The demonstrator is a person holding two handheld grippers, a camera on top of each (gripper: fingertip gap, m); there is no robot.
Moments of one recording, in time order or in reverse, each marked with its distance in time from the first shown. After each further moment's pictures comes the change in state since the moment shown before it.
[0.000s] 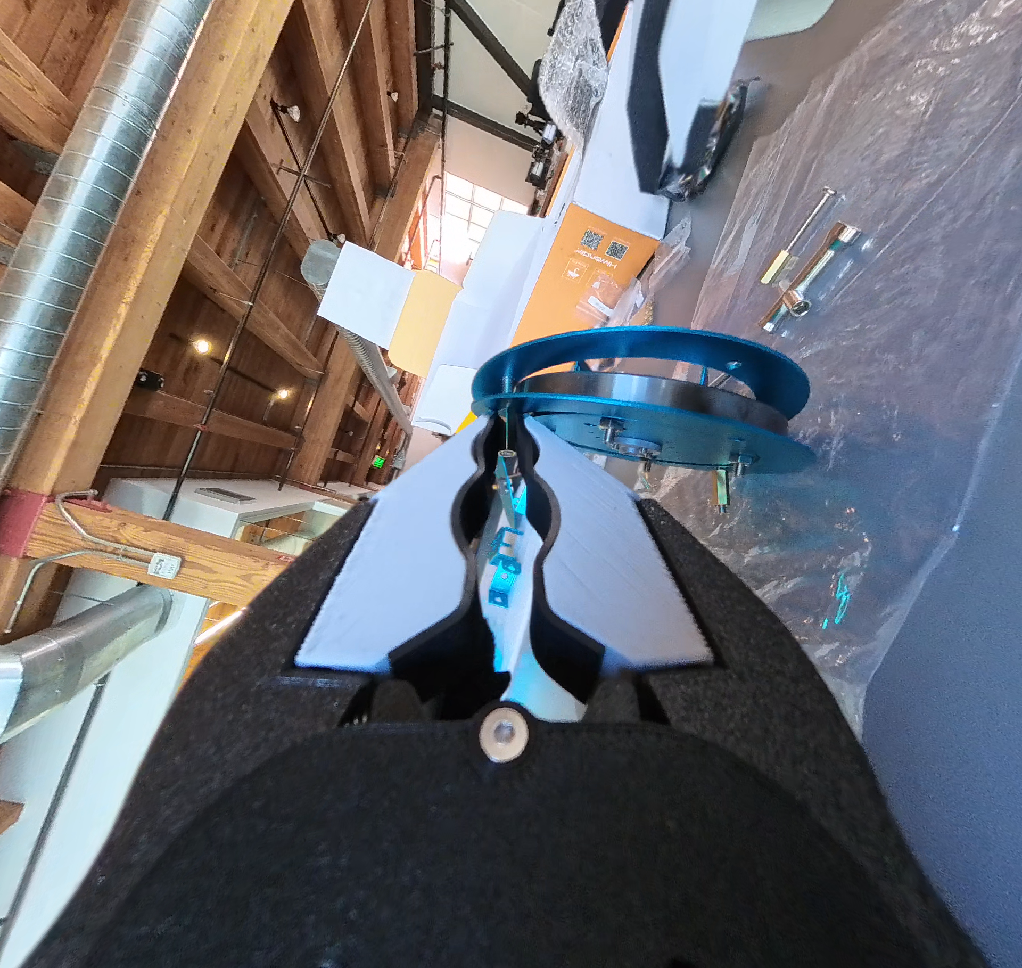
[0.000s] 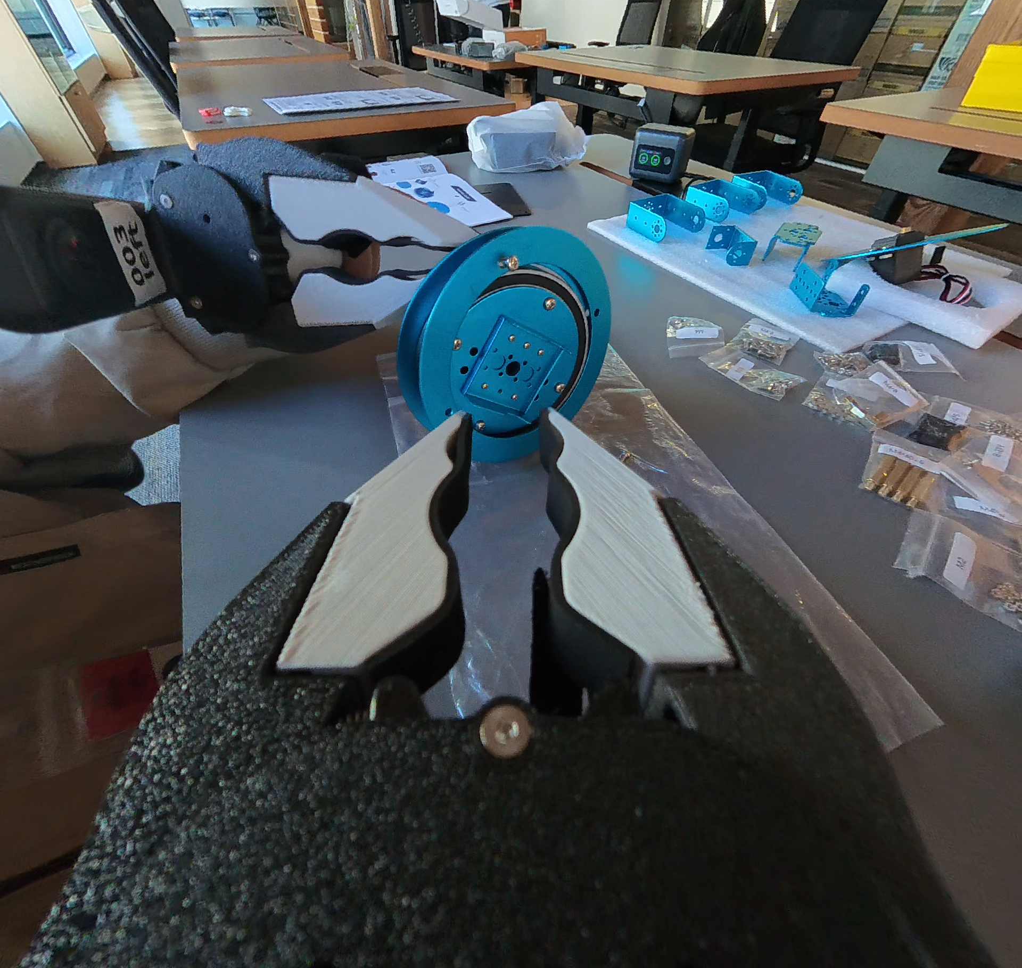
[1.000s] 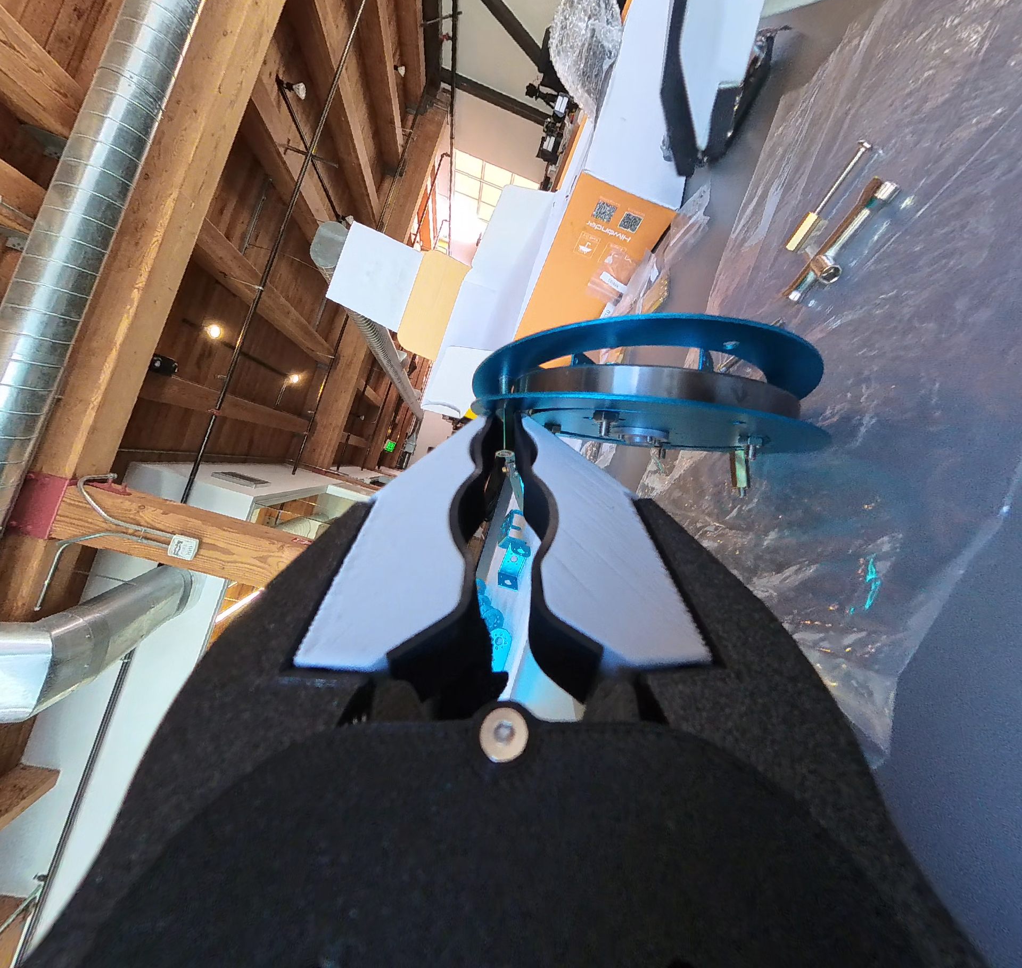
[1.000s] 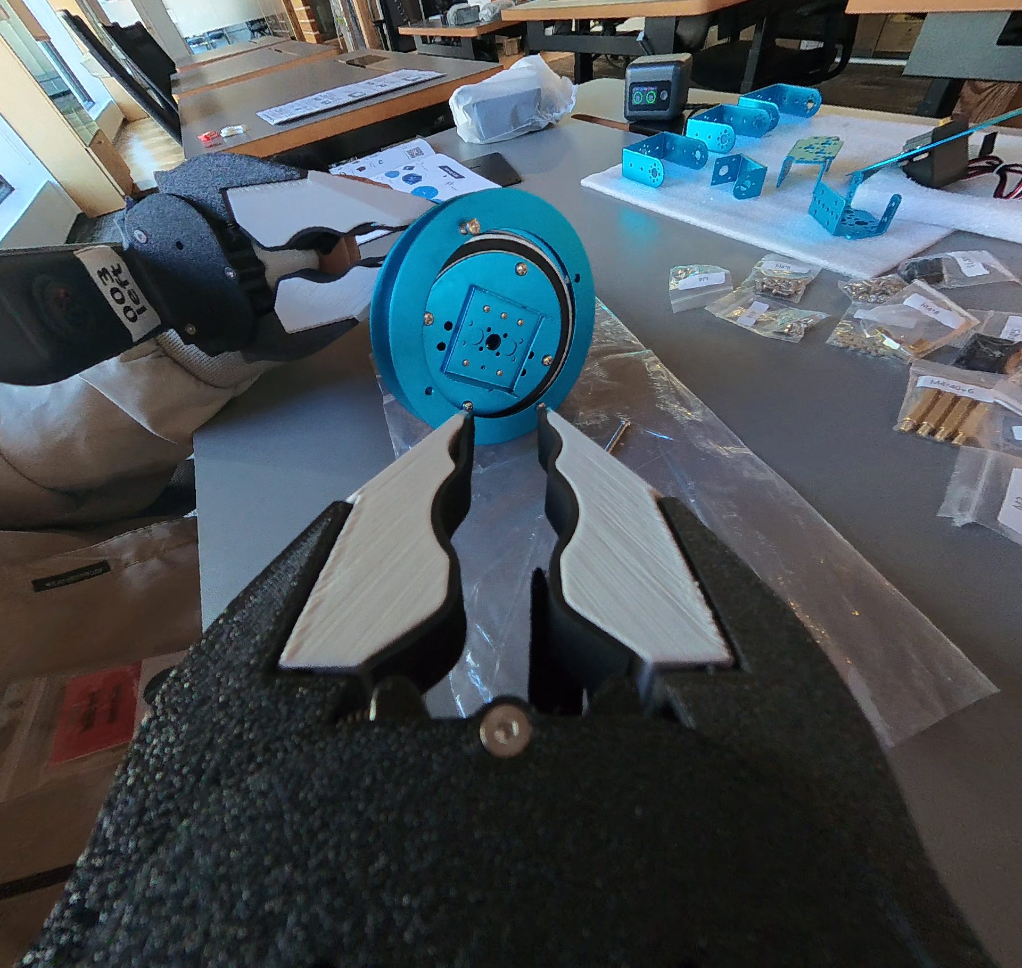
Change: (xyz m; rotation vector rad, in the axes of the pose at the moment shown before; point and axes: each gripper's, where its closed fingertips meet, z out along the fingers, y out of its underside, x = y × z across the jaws) left arm -0.003 0.011 0.002 -0.038 -0.020 0.015; right arm 0.013 0.010 0.005 -0.049 -0.018 0.153
